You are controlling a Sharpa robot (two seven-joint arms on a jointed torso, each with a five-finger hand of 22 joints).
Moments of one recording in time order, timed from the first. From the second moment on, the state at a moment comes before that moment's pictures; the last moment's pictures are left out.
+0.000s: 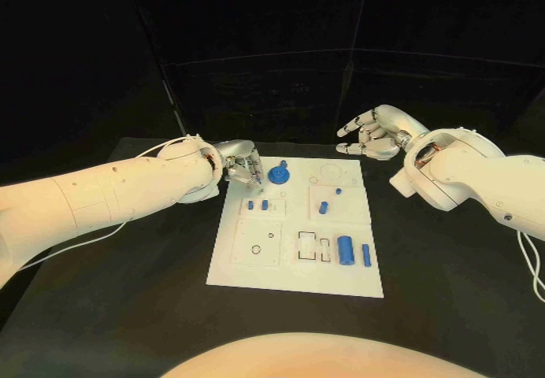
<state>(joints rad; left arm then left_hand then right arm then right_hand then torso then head) 1.21 -0.69 -0.08 1.21 -1.26 -0.14 -0.02 1.31 -0.04 0.45 -0.22 0.05 1.10 0.13 0.20 0.07 1.15 0.07 0.27 0.07 1.47 0.00 1.44 1.19 0.14 1.32 0.09 1.09 1.09 1.30 -0.77 -0.05 1.46 -1.01 -0.37 -0.05 1.39 -0.05 0.06 0.12 0.40 0.84 0.17 0.22 0.07 1.22 0.08 1.18 1.06 1.46 0.01 1.42 1.28 0.08 1.31 0.11 1.37 1.13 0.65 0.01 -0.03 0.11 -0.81</state>
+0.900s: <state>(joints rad) 1.20 -0.66 -0.08 1.19 -1.26 -0.11 -0.03 1.30 -0.04 0.45 -0.22 0.05 1.10 0.13 0.19 0.07 1.16 0.07 0.26 0.07 1.47 0.00 1.44 1.19 0.14 1.32 0.09 1.09 1.08 1.30 -0.76 -0.05 1.46 -1.01 -0.37 -0.05 1.39 -0.05 0.06 0.12 0.40 0.84 0.17 0.22 0.07 1.22 0.08 1.18 1.06 1.46 0.01 1.42 1.28 0.08 1.31 0.11 1.37 1.13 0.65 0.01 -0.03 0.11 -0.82</state>
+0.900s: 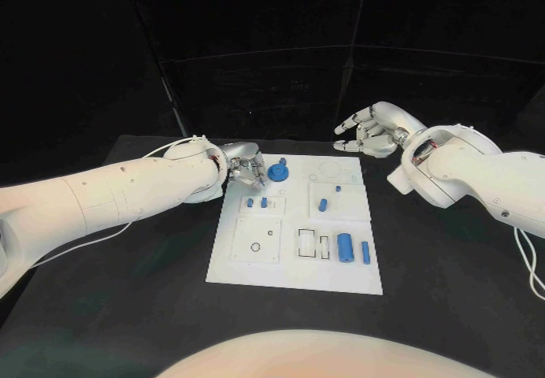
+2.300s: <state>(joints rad) 1.20 -0.64 -0.08 1.17 -1.26 -0.06 -0.06 1.29 -0.06 0.45 -0.22 0.05 1.07 0.15 0.15 0.06 1.15 0.08 0.22 0.07 1.47 0.00 1.43 1.17 0.14 1.32 0.10 1.08 1.08 1.30 -0.76 -0.05 1.46 -1.01 -0.37 -0.05 1.39 -0.05 0.06 0.12 0.40 0.84 0.17 0.22 0.07 1.22 0.08 1.18 1.06 1.46 0.01 1.42 1.28 0.08 1.31 0.11 1.37 1.13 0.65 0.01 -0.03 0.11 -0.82</state>
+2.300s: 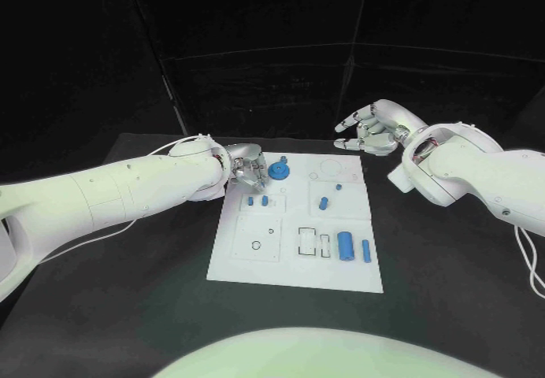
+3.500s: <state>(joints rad) 1.20 -0.68 -0.08 1.18 -1.25 -0.07 -0.06 1.28 -0.10 0.45 -0.22 0.05 0.98 0.16 0.09 0.06 1.07 0.10 0.16 0.06 1.47 0.01 1.42 1.14 0.14 1.30 0.11 1.04 1.05 1.30 -0.77 -0.05 1.45 -1.01 -0.37 -0.05 1.39 -0.05 0.07 0.12 0.40 0.84 0.17 0.23 0.07 1.17 0.08 1.13 1.00 1.47 0.01 1.41 1.27 0.08 1.30 0.11 1.37 1.12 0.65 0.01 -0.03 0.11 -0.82</state>
